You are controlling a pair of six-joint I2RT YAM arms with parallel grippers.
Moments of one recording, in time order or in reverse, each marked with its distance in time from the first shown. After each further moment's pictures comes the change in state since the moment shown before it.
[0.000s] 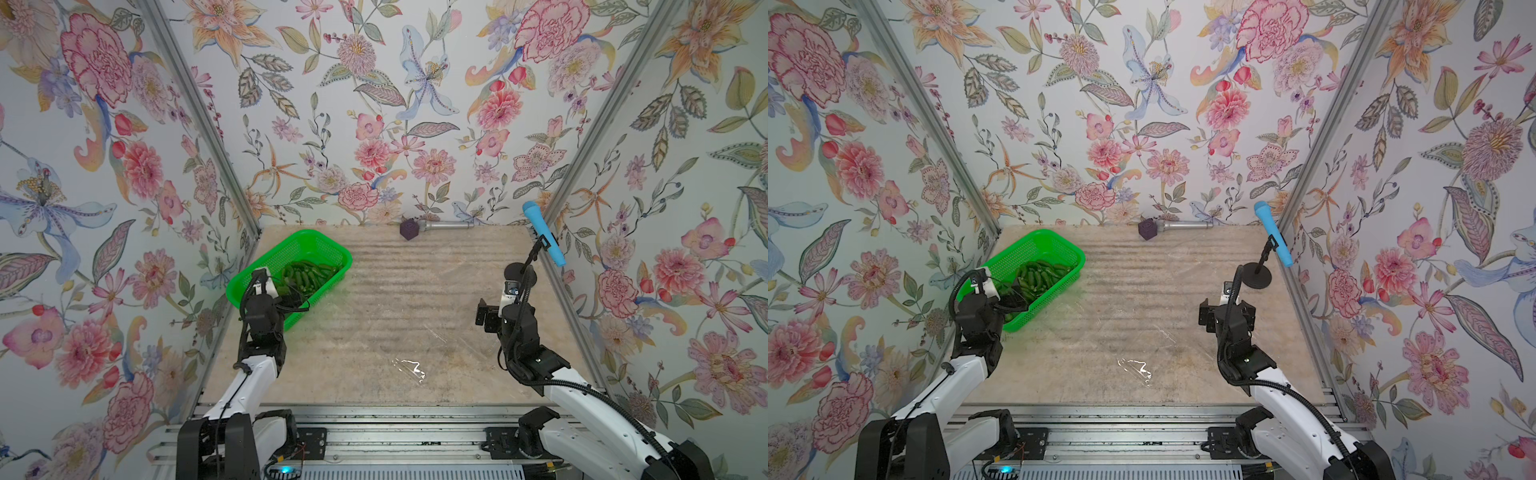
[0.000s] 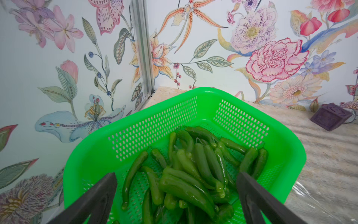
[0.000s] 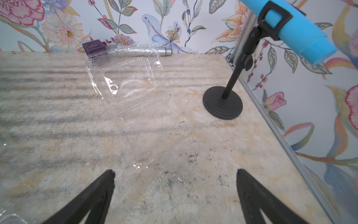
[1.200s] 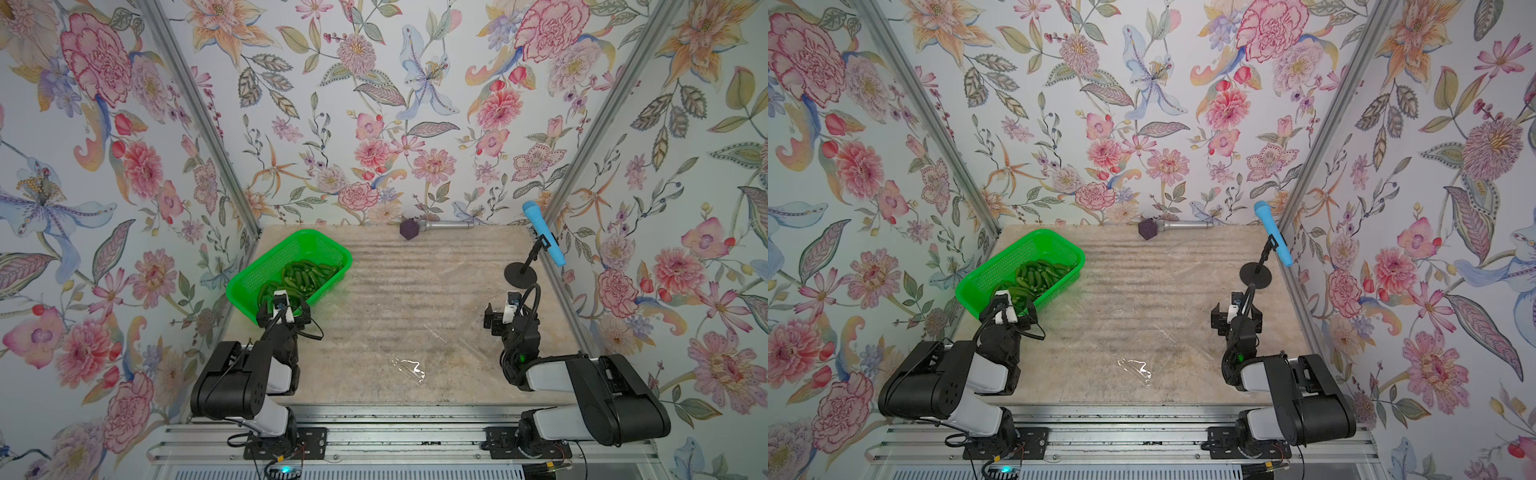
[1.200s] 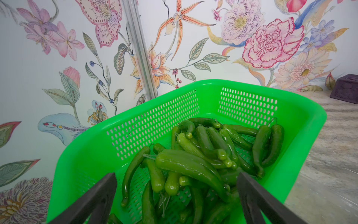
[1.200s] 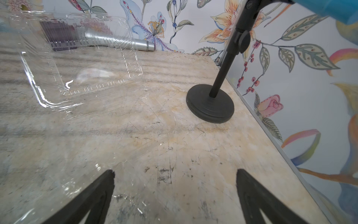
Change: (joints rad) left arm -0.097 0.469 -0.263 0.892 -0.093 0.164; right arm -0.285 0.547 -0.256 0.961 -0.231 -0.235
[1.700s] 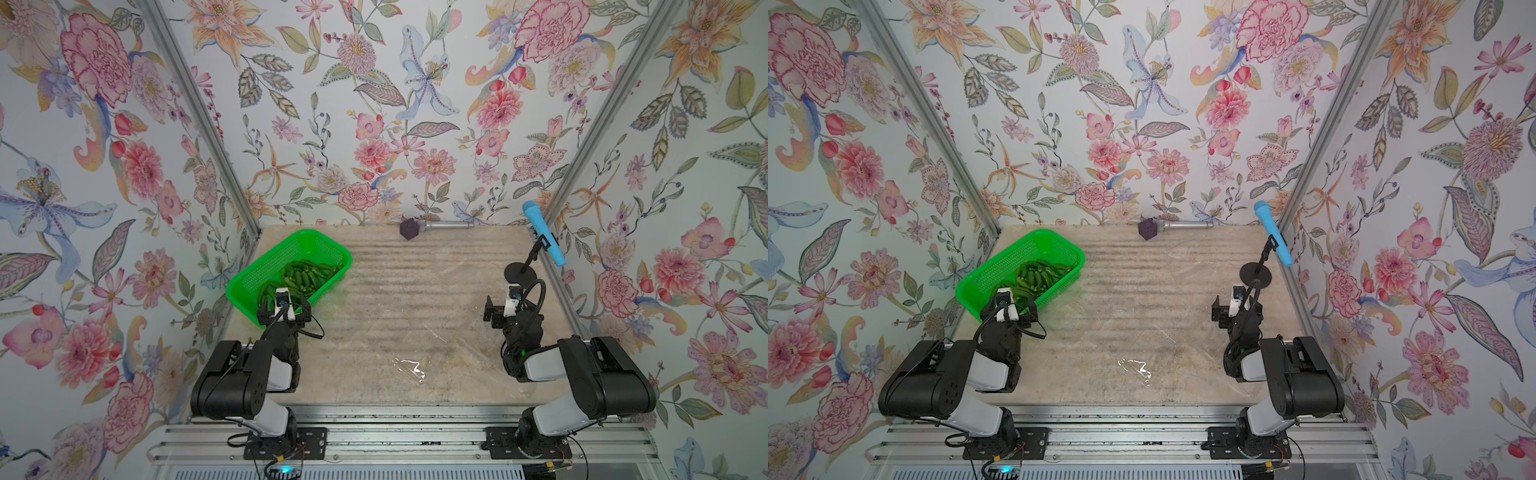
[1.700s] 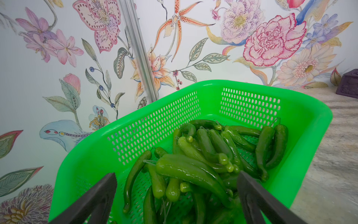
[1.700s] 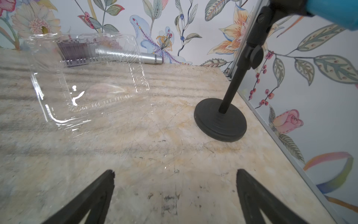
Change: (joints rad) left arm -0.008 0.000 0.024 -0.027 -0.006 0.032; right arm -0.079 0.100 0.077 0.068 -0.119 0.025
